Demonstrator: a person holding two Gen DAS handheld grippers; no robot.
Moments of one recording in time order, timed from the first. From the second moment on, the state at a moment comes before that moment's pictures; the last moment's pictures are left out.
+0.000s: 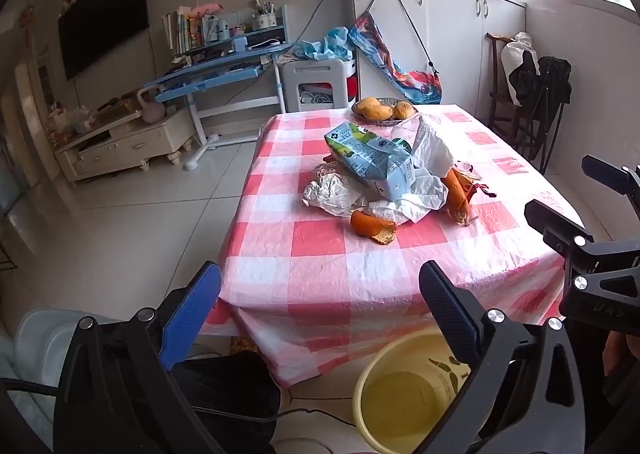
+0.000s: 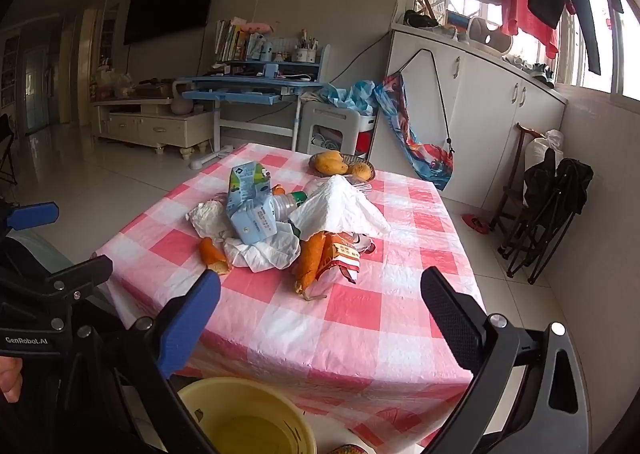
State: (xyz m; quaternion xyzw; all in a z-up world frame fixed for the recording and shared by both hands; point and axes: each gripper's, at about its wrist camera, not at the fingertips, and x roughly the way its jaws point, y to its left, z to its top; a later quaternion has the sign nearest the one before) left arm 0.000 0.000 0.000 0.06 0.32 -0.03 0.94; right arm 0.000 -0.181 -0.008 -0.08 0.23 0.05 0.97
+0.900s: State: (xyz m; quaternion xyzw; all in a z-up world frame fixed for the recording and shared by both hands) left arm 0.009 0.003 -0.009 0.05 0.35 -0.03 0.94; right arm -0.001 -0.181 -0.010 -0.08 0.23 0.05 0.97
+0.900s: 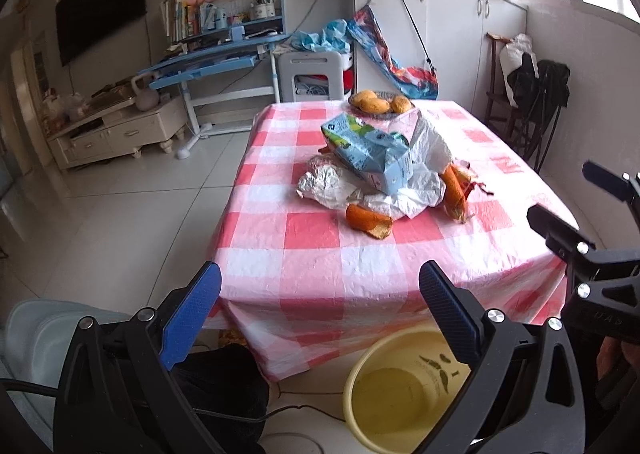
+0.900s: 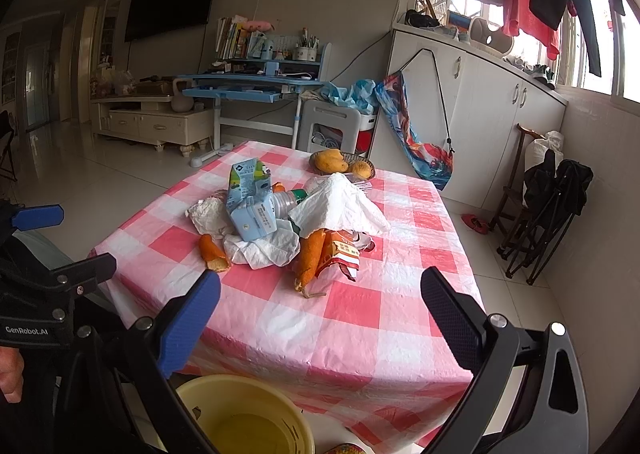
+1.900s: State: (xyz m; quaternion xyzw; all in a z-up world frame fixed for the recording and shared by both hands) left arm 0.007 0.021 -0.008 0.00 0.34 -0.04 0.94; right arm 0.003 -0.162 -0.021 -0.12 0.25 0.05 0.96
